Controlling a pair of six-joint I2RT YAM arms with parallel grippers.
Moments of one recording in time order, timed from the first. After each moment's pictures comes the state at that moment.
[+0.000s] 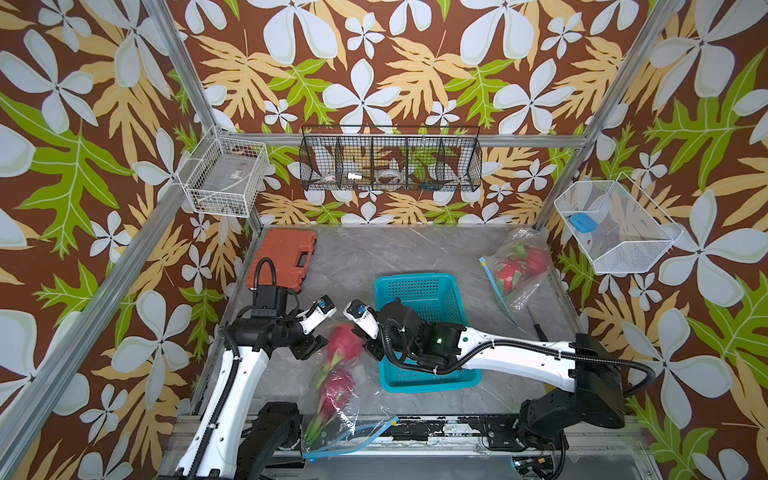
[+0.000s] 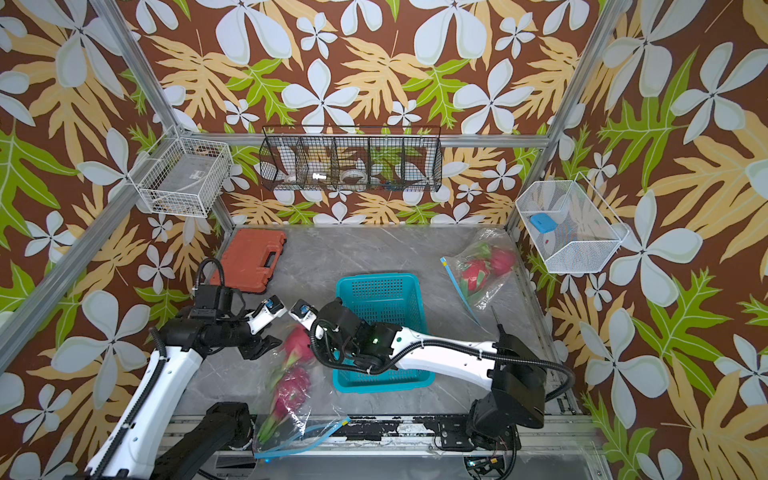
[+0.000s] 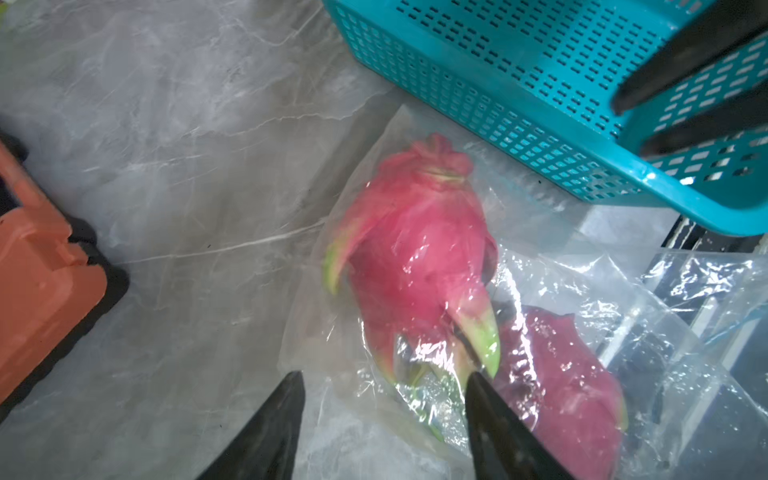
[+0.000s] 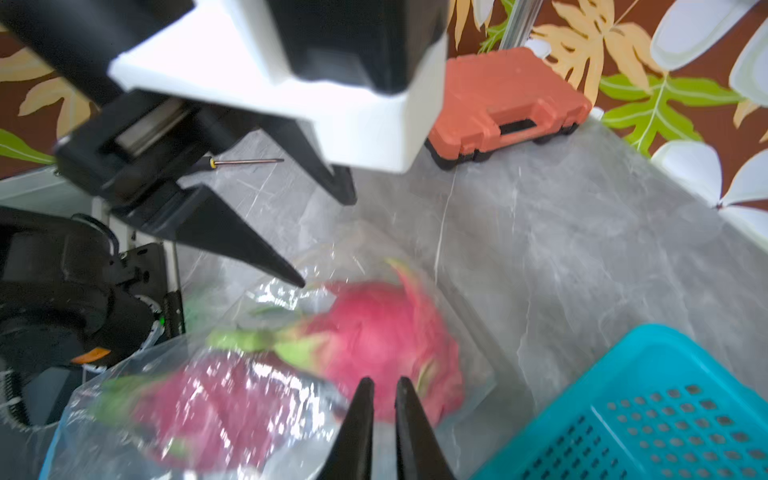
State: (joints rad) left arm -0.07 0.96 0.89 -1.05 0.40 0.78; right arm 1.16 1.53 1.10 -0.12 0.07 0.01
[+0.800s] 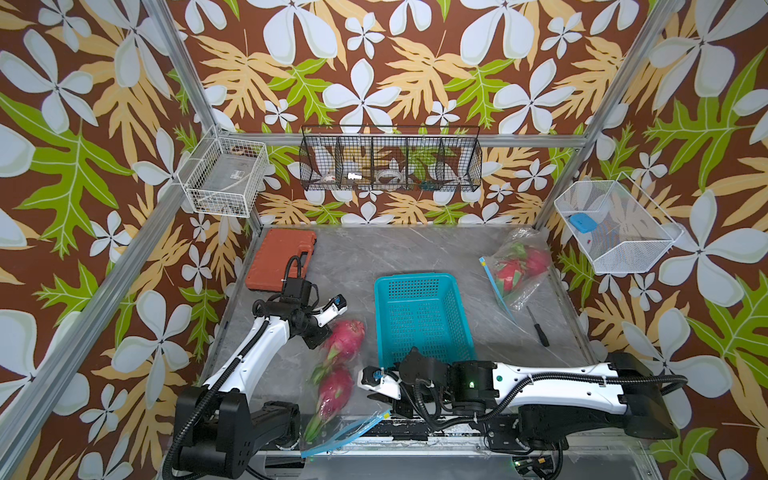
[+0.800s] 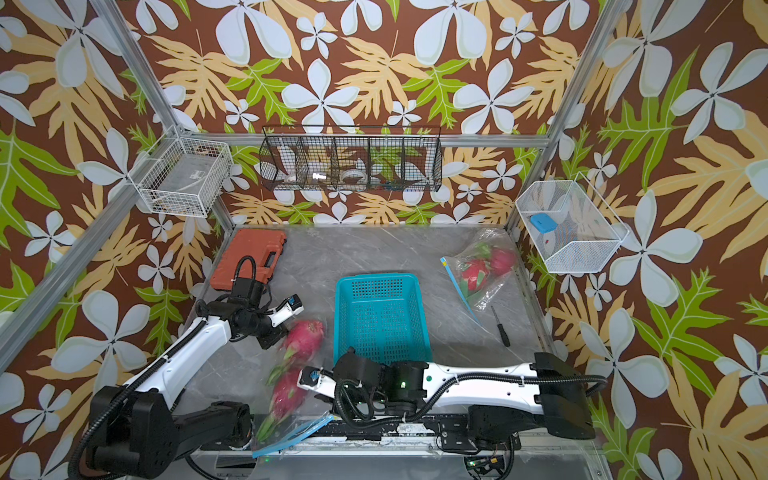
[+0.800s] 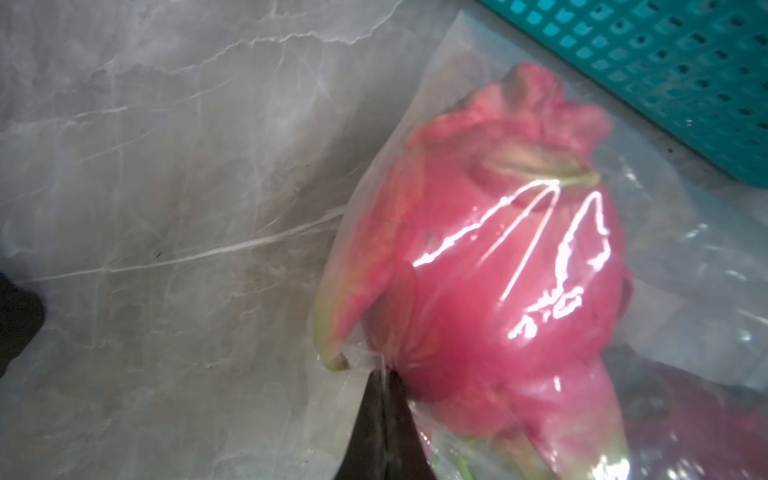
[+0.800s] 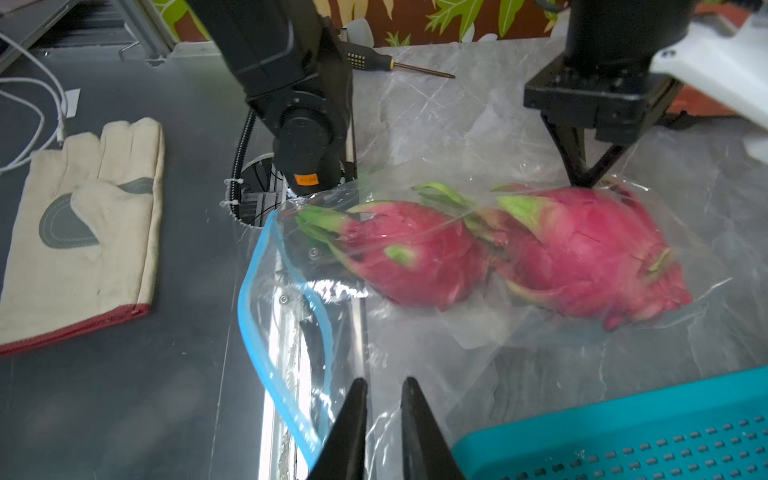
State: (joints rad) left arm -0.12 1.21 0.77 -0.76 0.24 0.71; right arm 1.42 1.29 0.88 -0.20 -0.04 -0.08
